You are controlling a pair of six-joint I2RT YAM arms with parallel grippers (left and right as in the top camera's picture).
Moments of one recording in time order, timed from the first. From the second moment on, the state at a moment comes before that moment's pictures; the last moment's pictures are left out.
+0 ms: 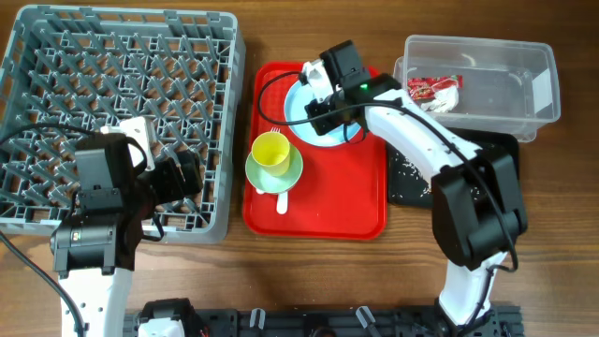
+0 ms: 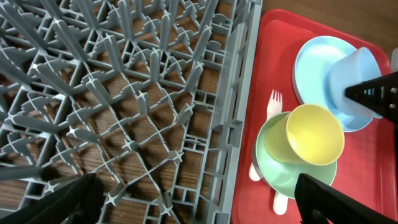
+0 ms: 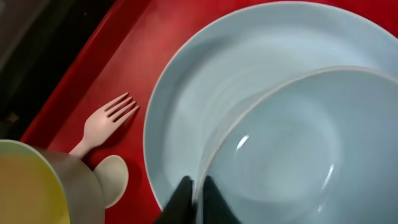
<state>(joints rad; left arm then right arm) 0.07 0.94 0.93 -0.87 0.12 -0.20 0.46 2.02 1.49 -0.58 -0.21 -0.07</state>
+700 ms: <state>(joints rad) 0.07 0.94 0.93 -0.87 0.12 -0.20 0.48 1.75 1.58 -0.78 -0.35 0.09</state>
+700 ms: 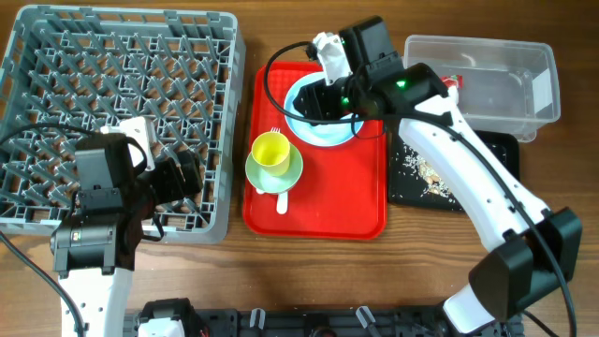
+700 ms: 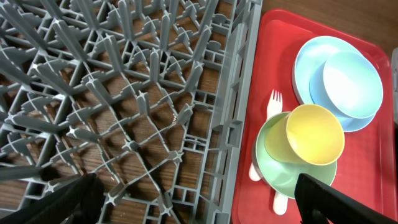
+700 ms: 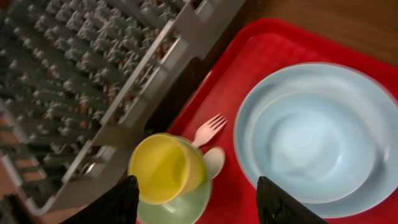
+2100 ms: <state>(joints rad) 0.07 0.94 0.93 -0.87 0.12 -0.20 0.66 1.93 1.48 -0.80 -0.23 0.49</state>
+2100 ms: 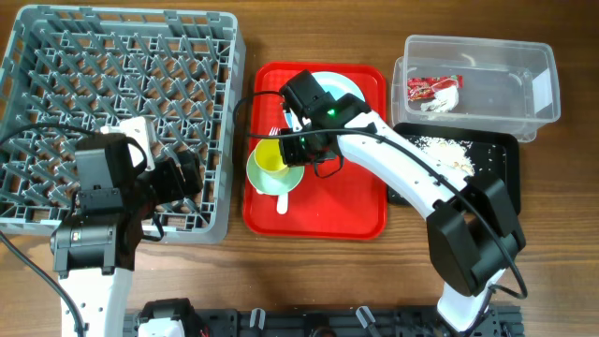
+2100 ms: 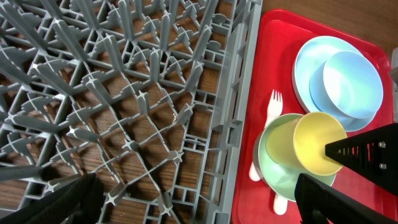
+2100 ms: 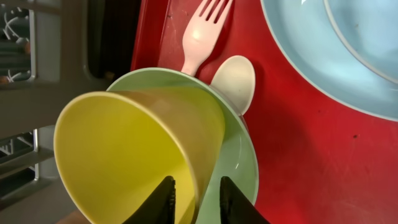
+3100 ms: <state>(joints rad) 0.07 1.01 0.93 -0.64 0.49 -0.32 0.40 1.64 1.53 -0.78 -0.49 0.36</state>
